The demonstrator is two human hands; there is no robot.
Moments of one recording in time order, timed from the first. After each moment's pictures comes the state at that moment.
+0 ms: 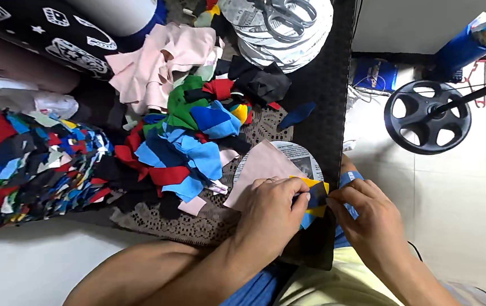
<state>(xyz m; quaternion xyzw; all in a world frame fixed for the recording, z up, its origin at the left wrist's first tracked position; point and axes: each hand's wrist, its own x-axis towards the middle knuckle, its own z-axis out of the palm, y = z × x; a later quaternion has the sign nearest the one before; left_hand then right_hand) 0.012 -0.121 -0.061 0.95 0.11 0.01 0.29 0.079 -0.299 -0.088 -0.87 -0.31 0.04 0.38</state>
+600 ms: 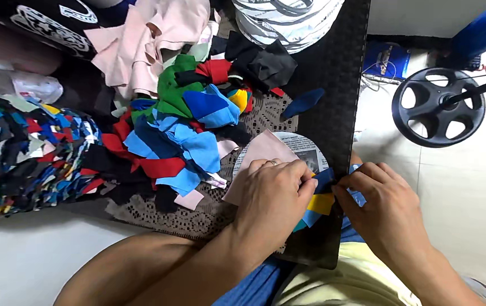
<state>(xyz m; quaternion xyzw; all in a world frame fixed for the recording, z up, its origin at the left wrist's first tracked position) 0.024 -0.118 -0.065 0.97 0.11 0.04 0.22 0.095 -0.293 -0.086 -0.89 -0.34 0.02 0.30</state>
